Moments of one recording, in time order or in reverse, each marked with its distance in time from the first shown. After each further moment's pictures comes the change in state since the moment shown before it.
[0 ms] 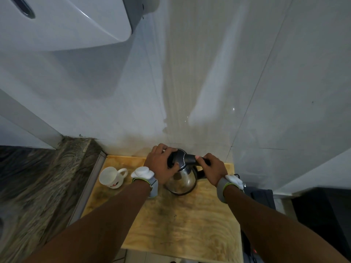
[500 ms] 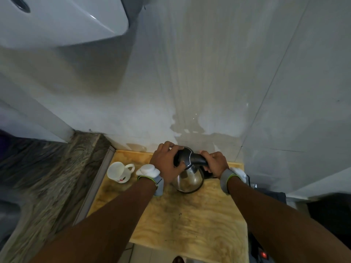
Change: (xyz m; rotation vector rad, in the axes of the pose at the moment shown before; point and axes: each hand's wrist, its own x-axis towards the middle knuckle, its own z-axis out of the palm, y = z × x) left_hand -0.001 0.006 0.001 0.003 0.026 -0.035; right_hand 0.038 0.001 0.016 0.244 -0.148 0.149
